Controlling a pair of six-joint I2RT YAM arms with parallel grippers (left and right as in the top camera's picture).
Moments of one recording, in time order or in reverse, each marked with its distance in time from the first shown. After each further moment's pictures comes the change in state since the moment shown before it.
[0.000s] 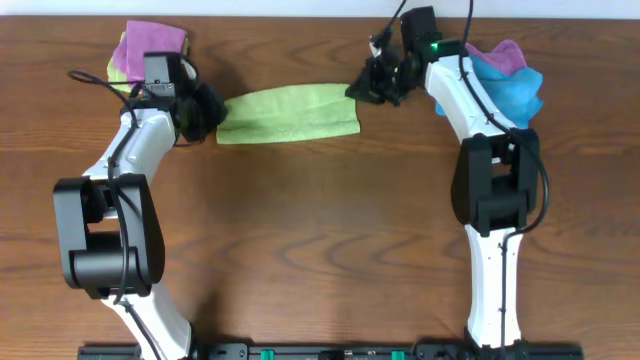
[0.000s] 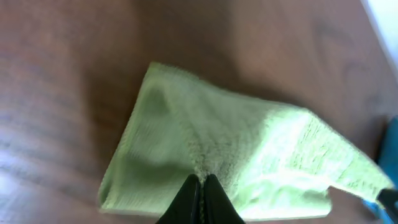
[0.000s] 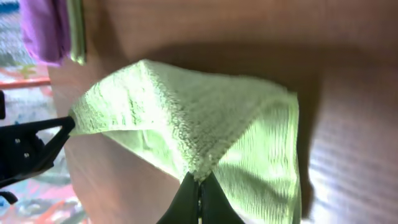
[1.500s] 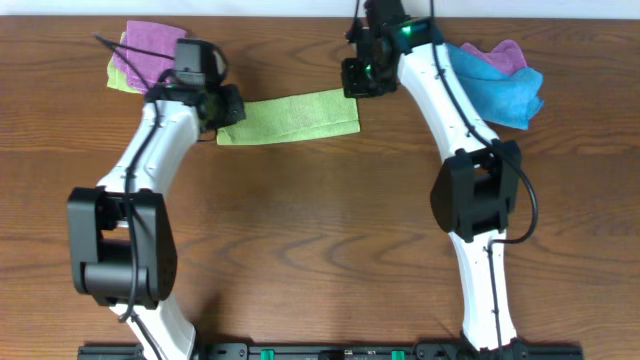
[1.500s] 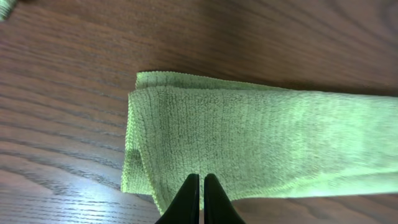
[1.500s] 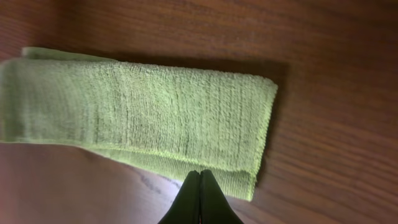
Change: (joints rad) left arm -0.150 -0.051 0.087 -0.148 -0.303 0.254; right arm 0.133 0.002 0.251 -0.275 0.454 -0.211
